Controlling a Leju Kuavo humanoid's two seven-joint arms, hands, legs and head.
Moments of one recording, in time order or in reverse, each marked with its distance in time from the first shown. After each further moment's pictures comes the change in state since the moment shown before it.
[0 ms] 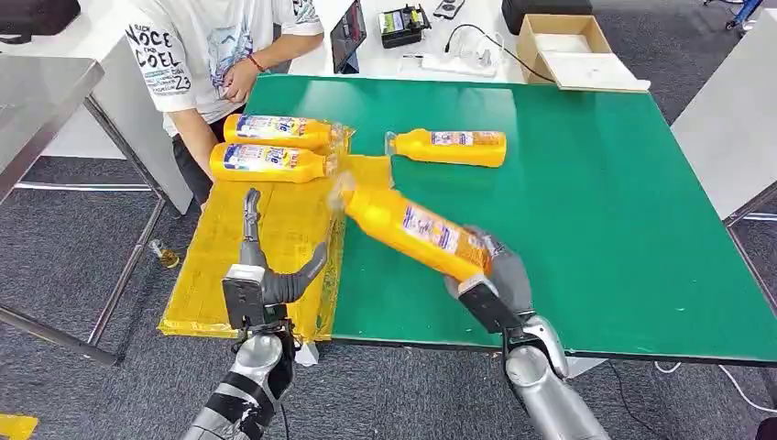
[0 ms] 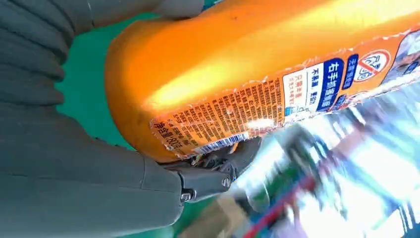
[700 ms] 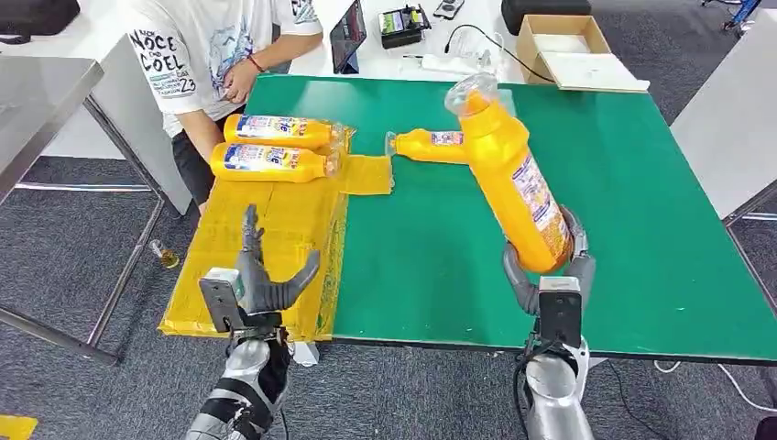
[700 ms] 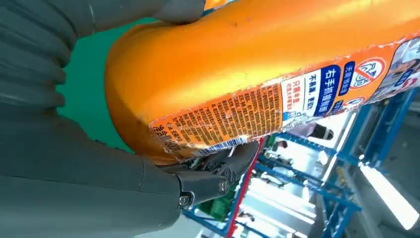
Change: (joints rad) left arm 0.016 -0.032 0.125 0.055 0.090 -0.290 0.007; right arm 0.129 0.175 -0.278 -0.250 -0.021 -0.074 -0.101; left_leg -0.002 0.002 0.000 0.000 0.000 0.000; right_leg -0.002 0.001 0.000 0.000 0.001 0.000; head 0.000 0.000
